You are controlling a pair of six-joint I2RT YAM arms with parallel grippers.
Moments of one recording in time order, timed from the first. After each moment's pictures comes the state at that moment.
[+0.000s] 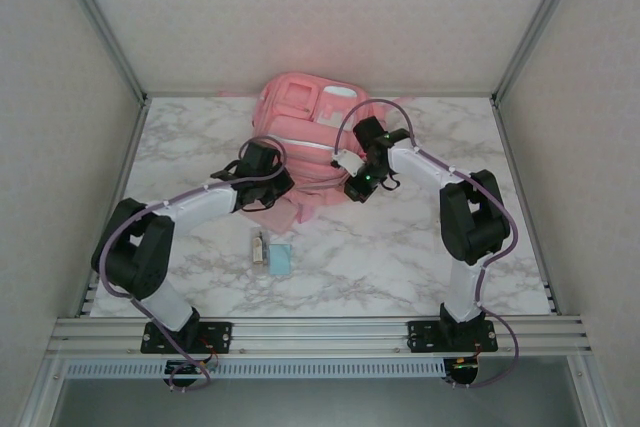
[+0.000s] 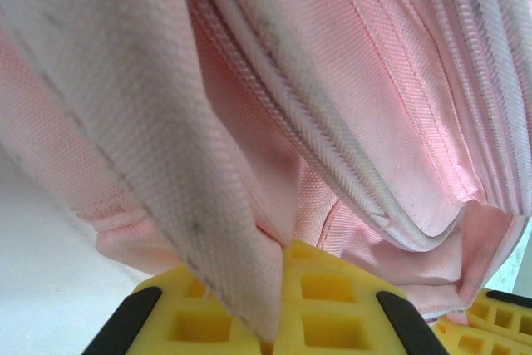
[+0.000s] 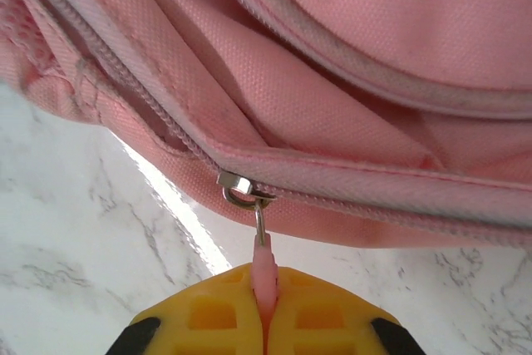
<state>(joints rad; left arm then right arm) -0.51 1.63 0.98 -0.20 0.08 -1.06 0.49 1.91 1.46 -0.89 -0.30 -0.43</state>
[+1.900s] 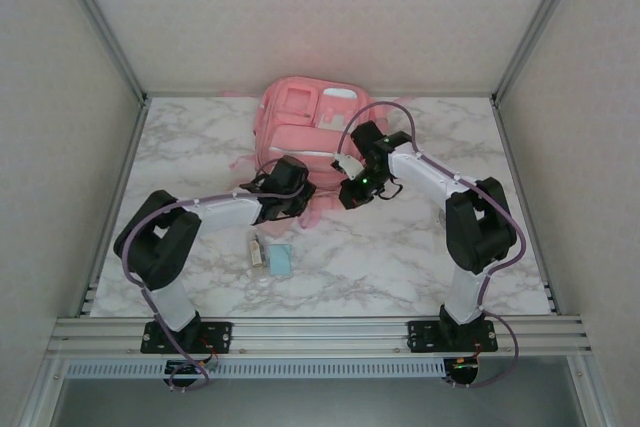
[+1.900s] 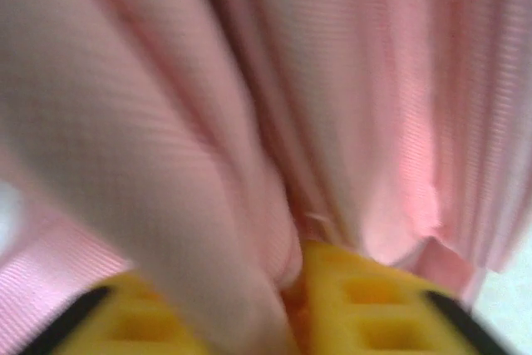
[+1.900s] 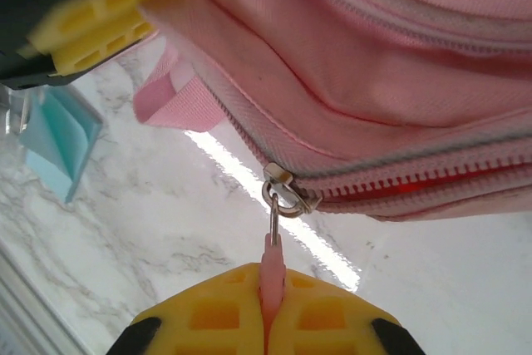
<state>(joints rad) -0.69 1.75 0.97 -0.03 -0.04 -1.58 0.54 1.84 1.42 -0.96 -0.41 -0.12</state>
